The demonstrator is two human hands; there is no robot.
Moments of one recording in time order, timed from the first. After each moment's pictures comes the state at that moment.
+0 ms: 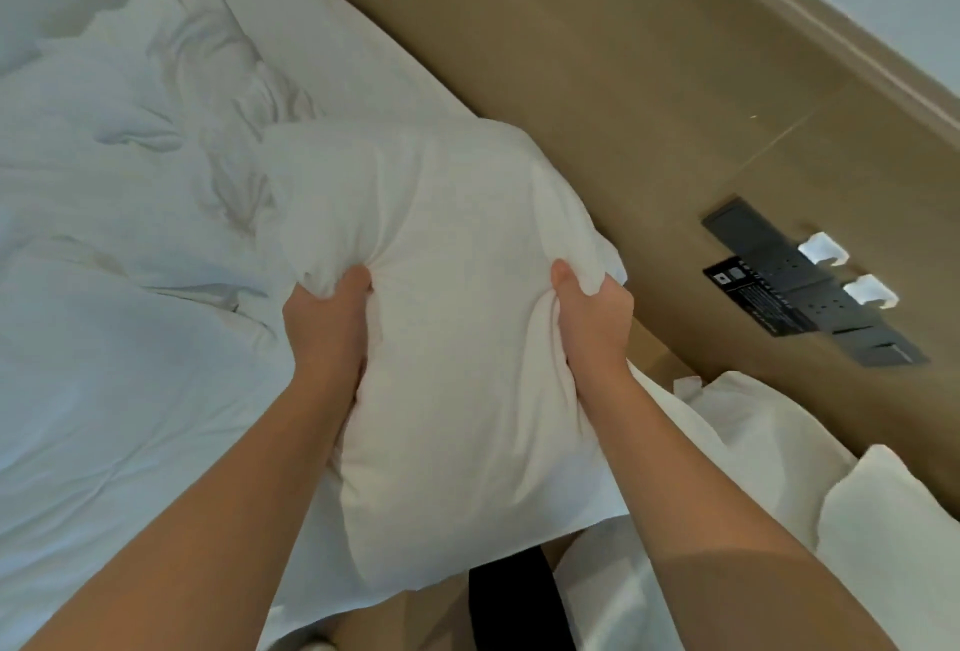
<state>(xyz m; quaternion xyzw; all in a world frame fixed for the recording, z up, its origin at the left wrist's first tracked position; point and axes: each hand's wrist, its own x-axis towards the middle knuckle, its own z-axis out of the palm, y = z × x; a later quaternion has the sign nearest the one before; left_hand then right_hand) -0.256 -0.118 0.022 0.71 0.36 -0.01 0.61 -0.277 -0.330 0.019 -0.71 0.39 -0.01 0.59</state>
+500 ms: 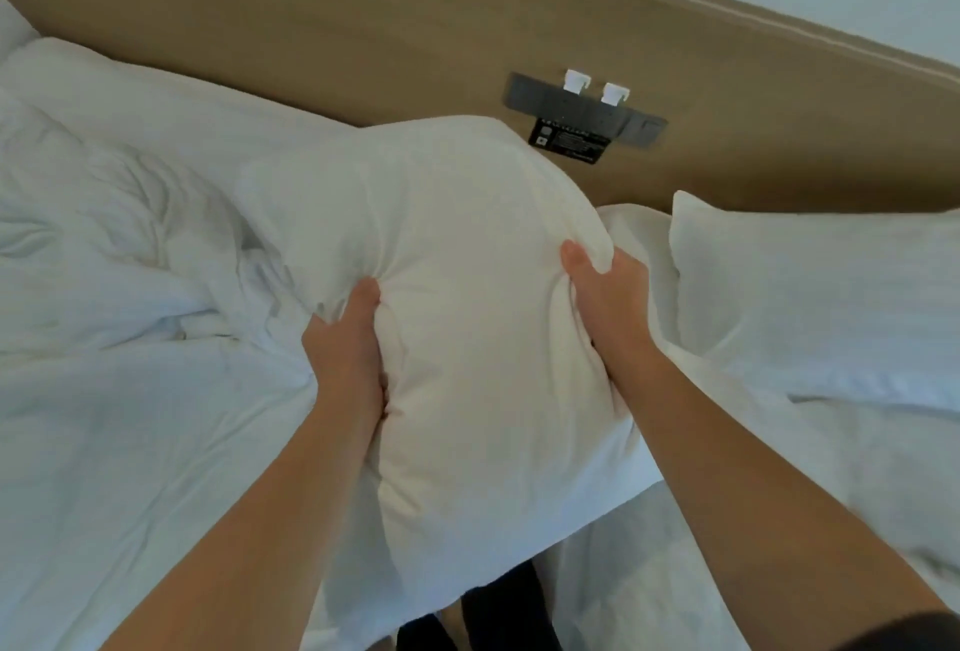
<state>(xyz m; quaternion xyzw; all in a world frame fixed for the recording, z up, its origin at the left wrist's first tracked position) -0.456 -0.088 0.139 0.65 0.22 -0.18 0.71 -0.551 -0.278 0.148 -0.69 0.51 -0.15 0.49</state>
